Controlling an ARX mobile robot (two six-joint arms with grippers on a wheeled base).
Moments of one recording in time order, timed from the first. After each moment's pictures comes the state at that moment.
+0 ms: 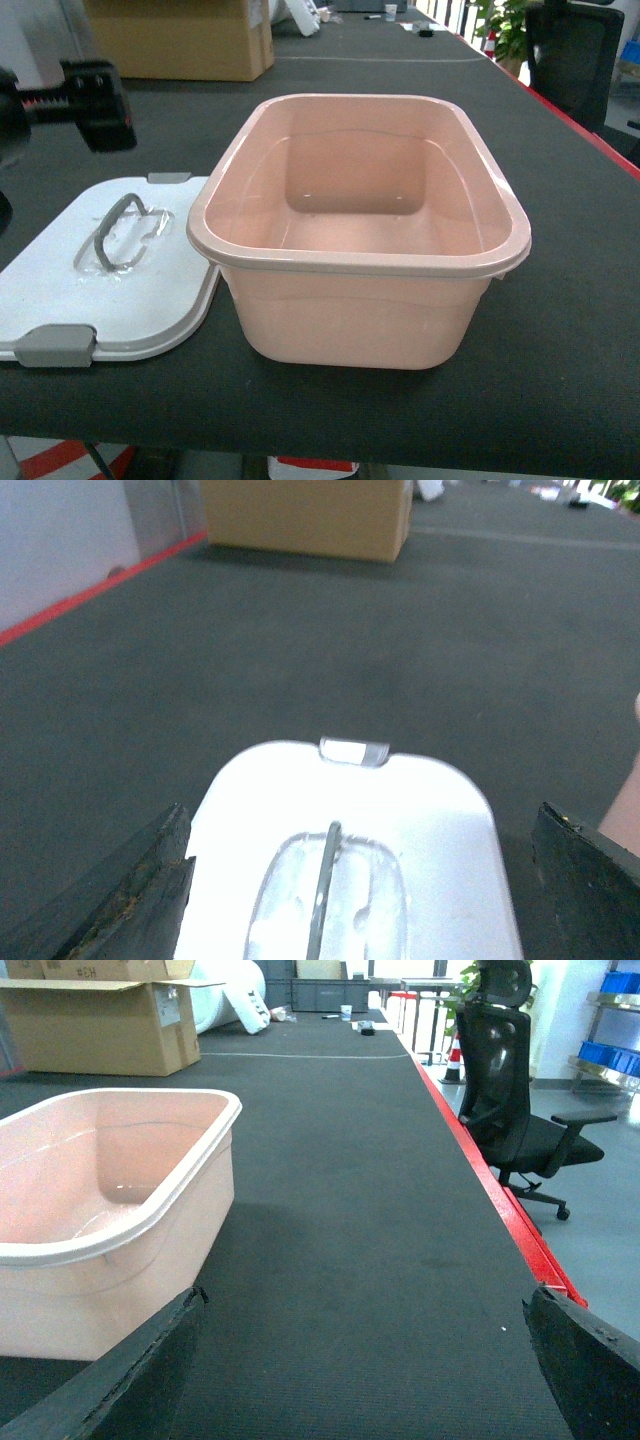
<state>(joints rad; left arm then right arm) -0.12 1.78 0.78 0.90 -0.28 -0.05 0.00 0.00 0.01 -0.01 0.00 0.00</state>
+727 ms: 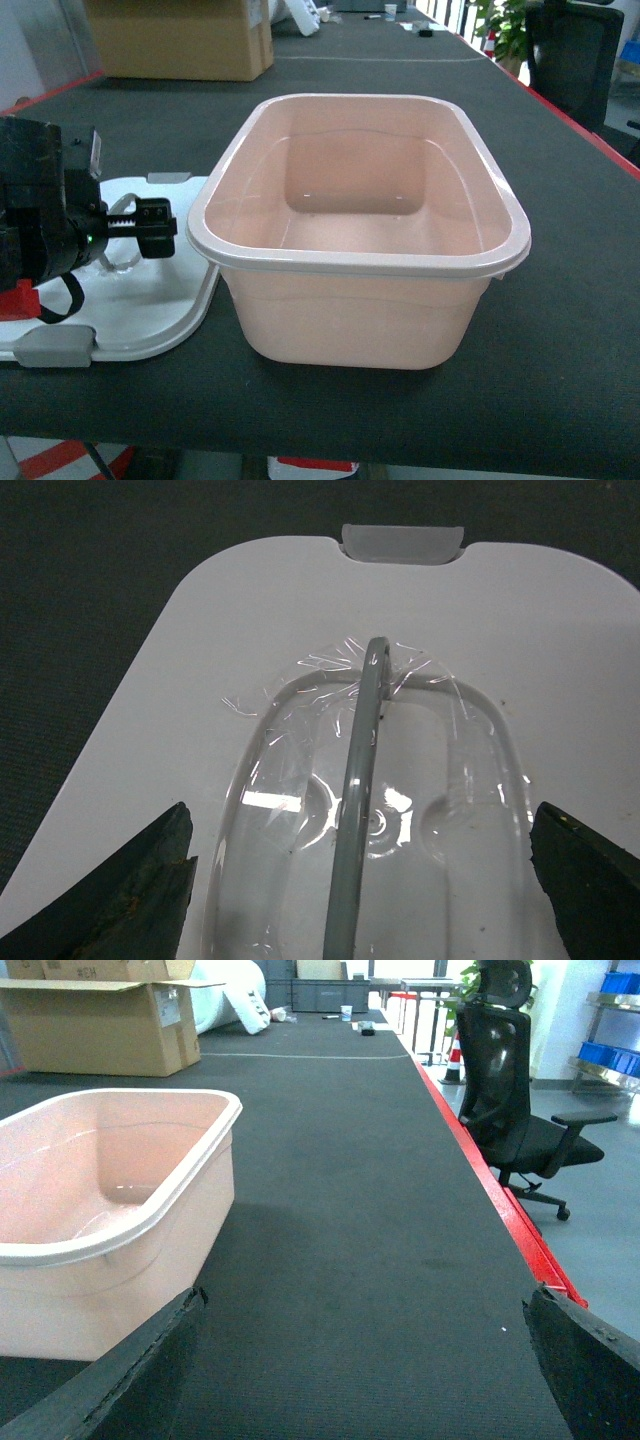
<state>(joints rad) -0.07 2.20 1.04 0.73 -0.25 -0.04 0.00 0.00 0.01 -0.01 0.00 0.00</state>
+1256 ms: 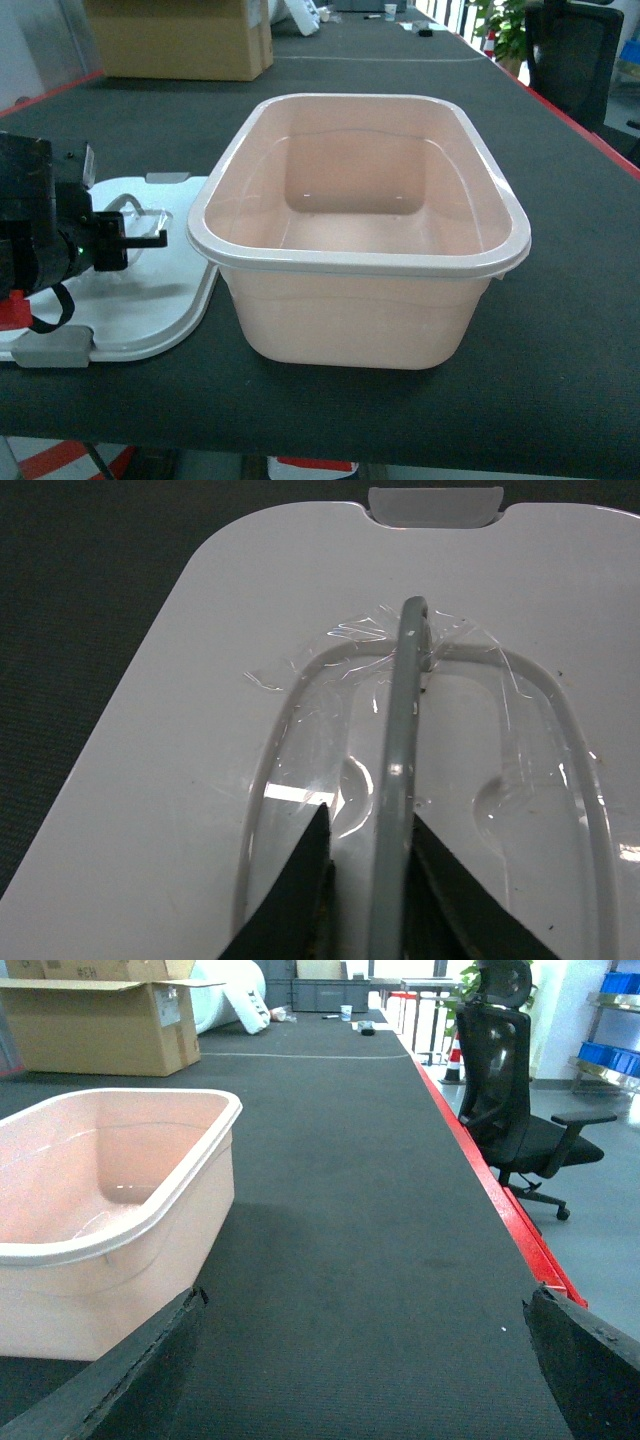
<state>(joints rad) -0.04 2.22 1.04 0.75 -0.24 -0.02 0.00 0.00 0.01 -0.01 0.00 0.00</state>
